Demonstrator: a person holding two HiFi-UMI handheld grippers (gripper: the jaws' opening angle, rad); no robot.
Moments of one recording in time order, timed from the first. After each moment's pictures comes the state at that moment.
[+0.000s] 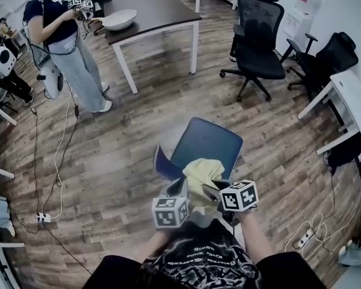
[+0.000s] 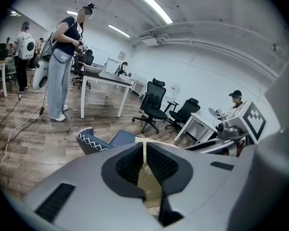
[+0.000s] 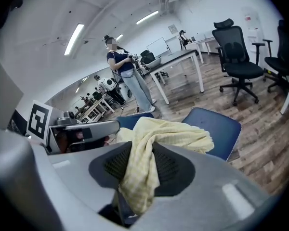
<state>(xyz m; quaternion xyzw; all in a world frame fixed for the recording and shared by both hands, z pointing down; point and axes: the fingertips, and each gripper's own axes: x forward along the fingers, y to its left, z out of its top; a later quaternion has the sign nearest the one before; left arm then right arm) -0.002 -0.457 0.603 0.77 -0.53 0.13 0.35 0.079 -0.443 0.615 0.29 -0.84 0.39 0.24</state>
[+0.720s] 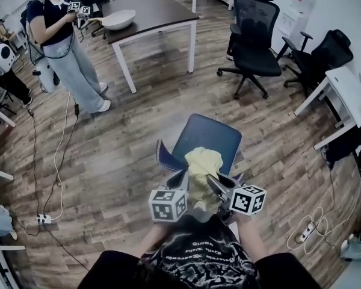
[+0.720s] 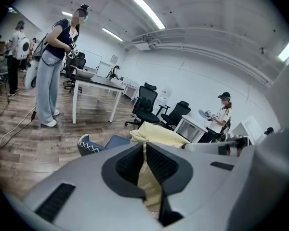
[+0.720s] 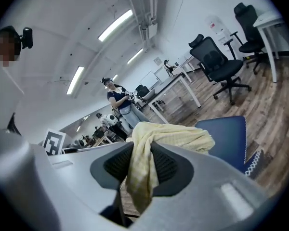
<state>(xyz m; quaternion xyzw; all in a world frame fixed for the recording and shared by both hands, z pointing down) -0.012 -0.447 0.578 0.80 -0.49 0.11 0.32 0.078 -0.434 0.570 0.37 -0.84 0.41 0.01</state>
